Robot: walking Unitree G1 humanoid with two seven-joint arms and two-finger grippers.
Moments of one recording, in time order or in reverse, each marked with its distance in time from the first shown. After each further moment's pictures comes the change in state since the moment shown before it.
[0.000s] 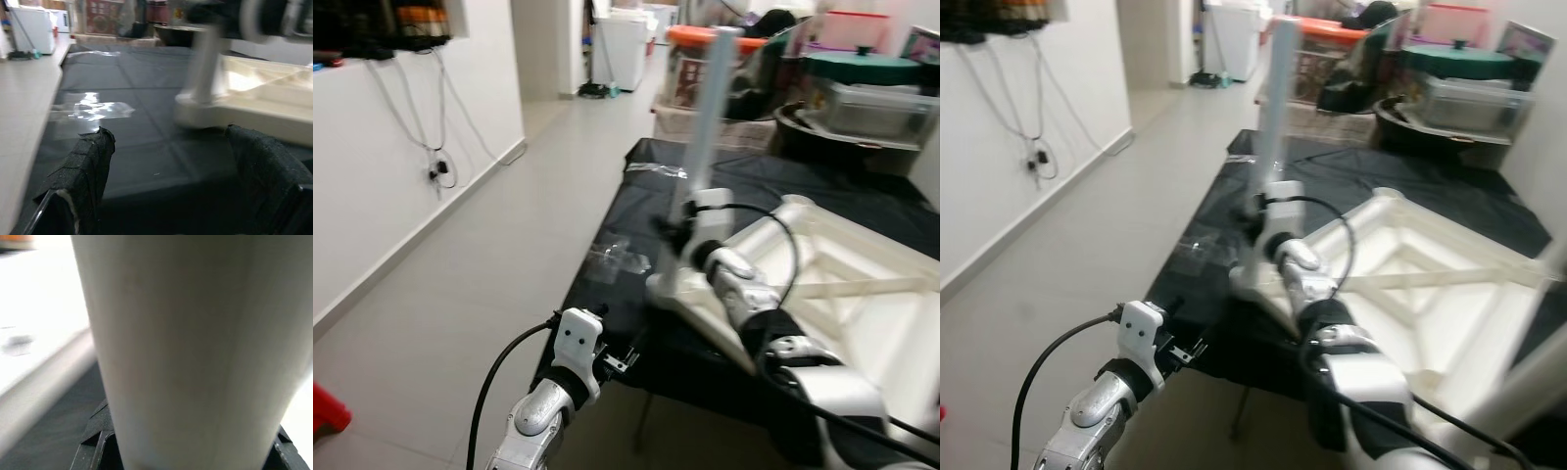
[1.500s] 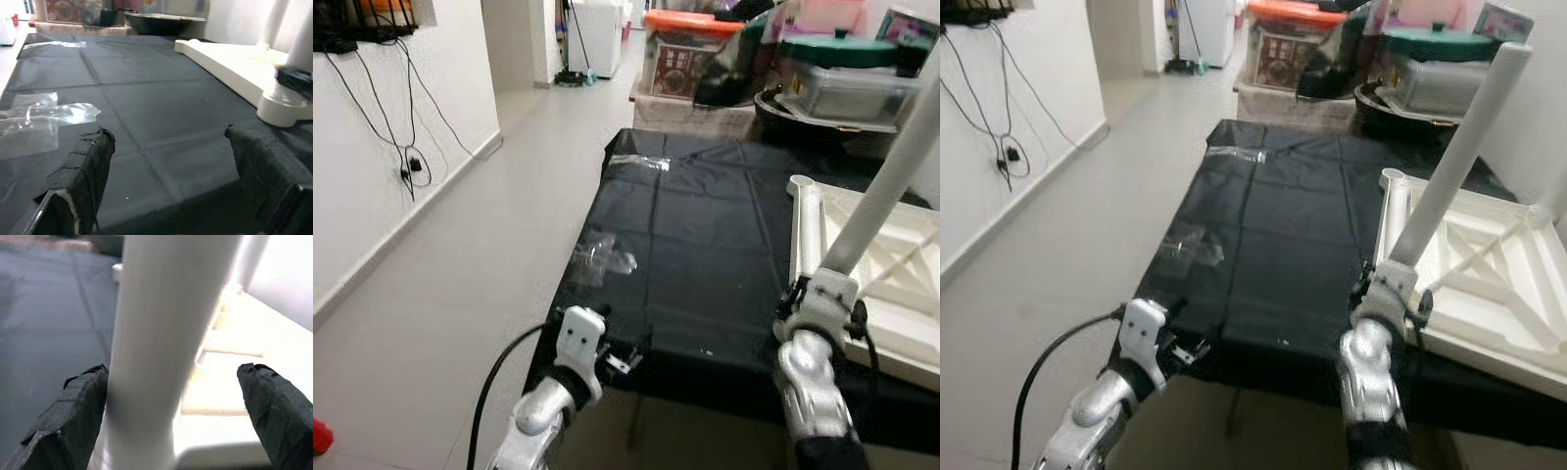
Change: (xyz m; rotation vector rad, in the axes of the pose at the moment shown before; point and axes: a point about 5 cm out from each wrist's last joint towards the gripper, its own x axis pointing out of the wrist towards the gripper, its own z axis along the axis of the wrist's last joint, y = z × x) left arm 0.001 -0.001 0.002 -0.007 0.002 -0.007; right arm -0.100 -0.056 -0.059 -0.243 -0.010 -0.386
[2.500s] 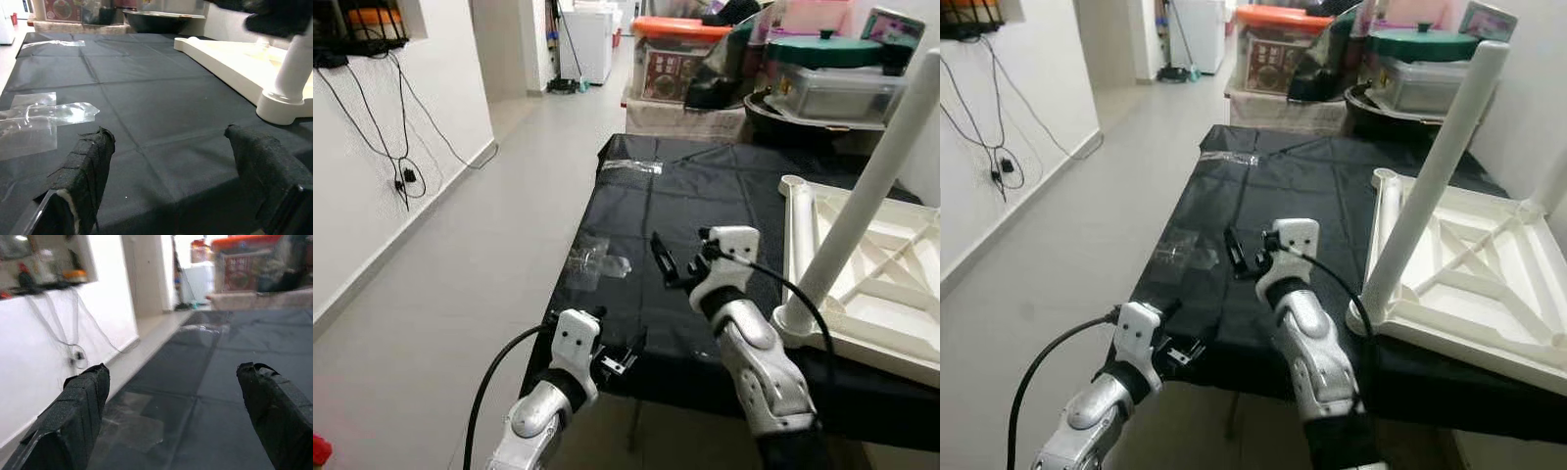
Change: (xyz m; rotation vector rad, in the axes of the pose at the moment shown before) left arm -0.003 0.000 -0.002 -0.007 0.010 0.002; right arm -0.029 0.109 0.085 0.301 -0.163 0.800
